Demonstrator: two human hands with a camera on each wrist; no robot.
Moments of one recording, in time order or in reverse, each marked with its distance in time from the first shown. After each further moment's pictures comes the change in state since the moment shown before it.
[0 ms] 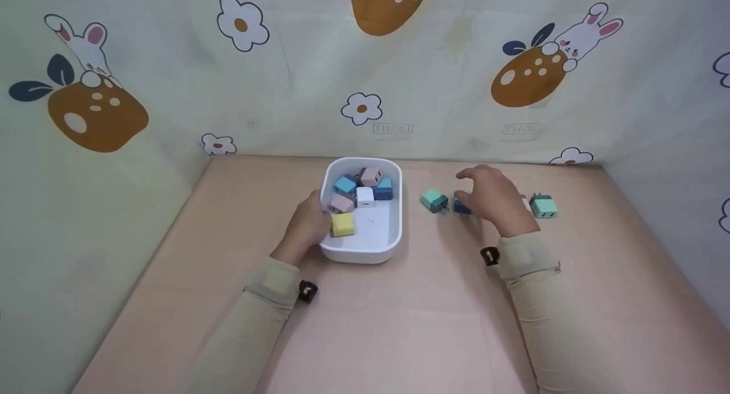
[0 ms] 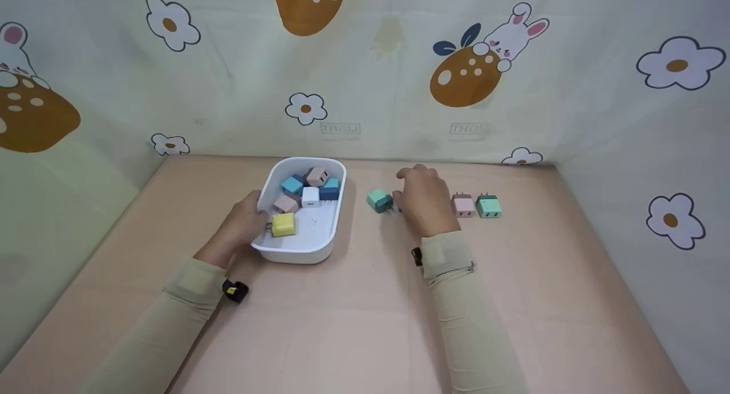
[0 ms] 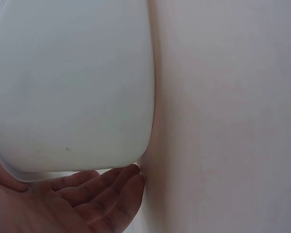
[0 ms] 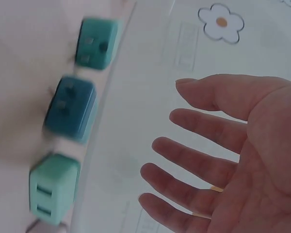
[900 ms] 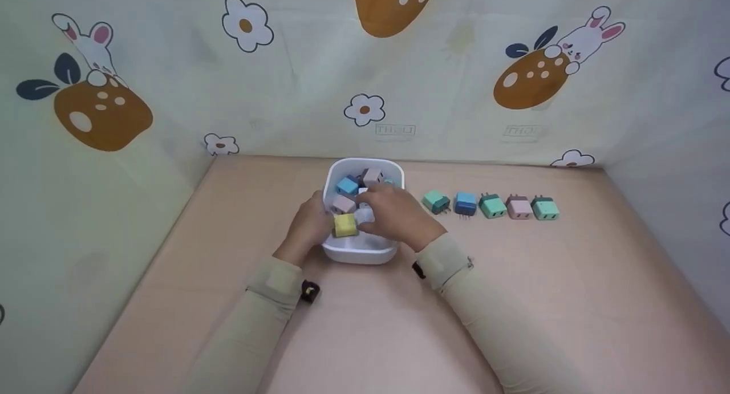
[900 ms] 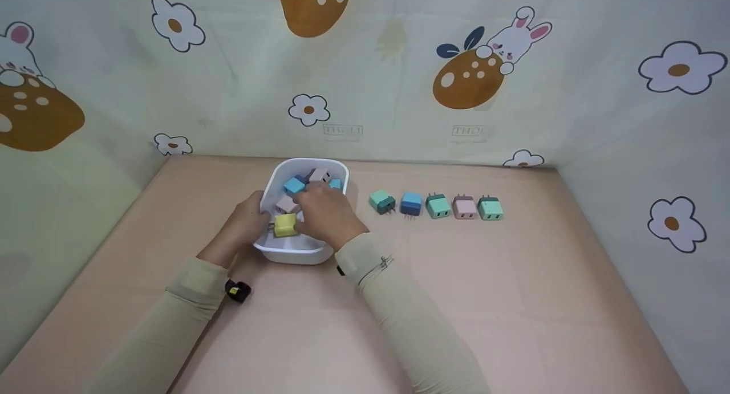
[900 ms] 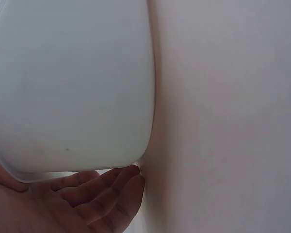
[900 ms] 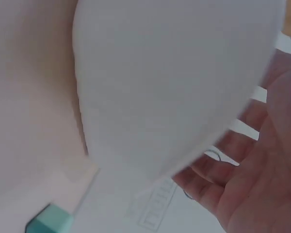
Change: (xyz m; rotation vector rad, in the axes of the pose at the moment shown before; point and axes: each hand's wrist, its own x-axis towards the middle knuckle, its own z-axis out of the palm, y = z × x) left_hand 0.001 -0.003 -0.003 0.026 0.011 0.071; right_hand 0.006 -0.135 0.078 -0.160 -0.098 -0.431
